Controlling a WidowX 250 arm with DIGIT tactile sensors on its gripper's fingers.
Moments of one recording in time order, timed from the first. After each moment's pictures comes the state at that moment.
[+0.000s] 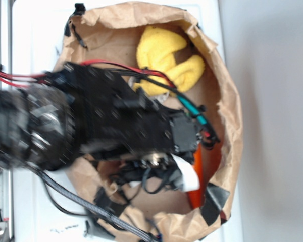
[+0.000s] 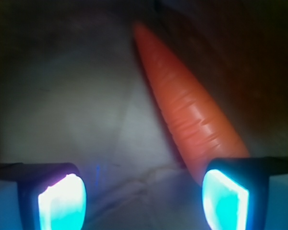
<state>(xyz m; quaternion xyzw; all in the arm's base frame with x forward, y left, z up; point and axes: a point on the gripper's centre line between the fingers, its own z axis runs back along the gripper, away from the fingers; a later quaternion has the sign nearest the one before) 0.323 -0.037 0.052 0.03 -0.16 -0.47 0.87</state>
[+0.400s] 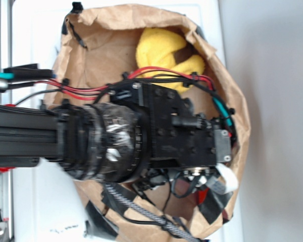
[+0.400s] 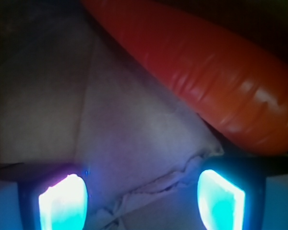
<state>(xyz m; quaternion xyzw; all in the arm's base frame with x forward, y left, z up) 0.340 -0.034 0.046 0.02 -0.11 -0.44 0.89</state>
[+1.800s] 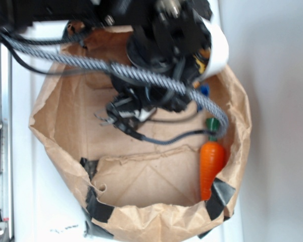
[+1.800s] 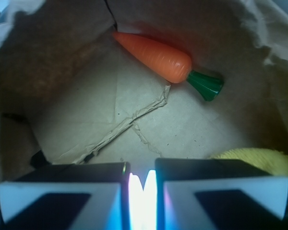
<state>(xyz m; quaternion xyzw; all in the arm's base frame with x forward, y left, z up) 0.290 0.050 0.145 -0.05 -0.16 -0.38 0.91</state>
